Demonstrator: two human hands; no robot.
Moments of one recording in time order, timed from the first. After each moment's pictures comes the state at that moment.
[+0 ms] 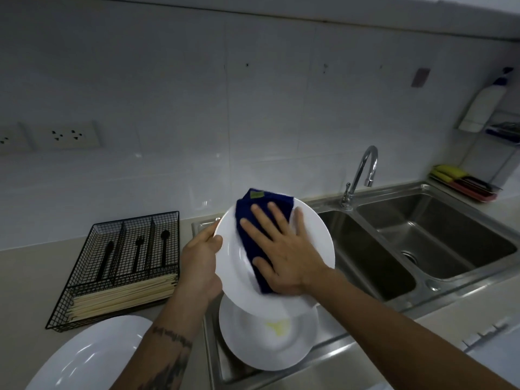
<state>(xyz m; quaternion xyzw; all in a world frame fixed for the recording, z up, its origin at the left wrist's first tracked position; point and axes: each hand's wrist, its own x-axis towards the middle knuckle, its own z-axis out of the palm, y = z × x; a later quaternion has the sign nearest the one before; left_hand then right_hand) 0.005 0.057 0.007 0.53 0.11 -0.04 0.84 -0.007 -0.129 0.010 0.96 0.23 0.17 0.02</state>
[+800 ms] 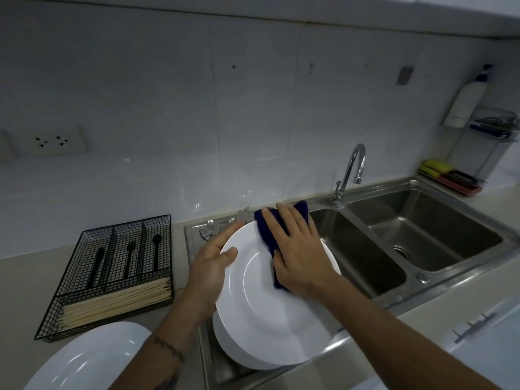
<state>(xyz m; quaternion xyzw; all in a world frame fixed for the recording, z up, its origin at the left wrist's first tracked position) -0.024 0.041 0.016 0.63 -0.05 -0.09 0.77 -0.028 -0.152 0.013 0.97 0.13 0.21 -0.07</state>
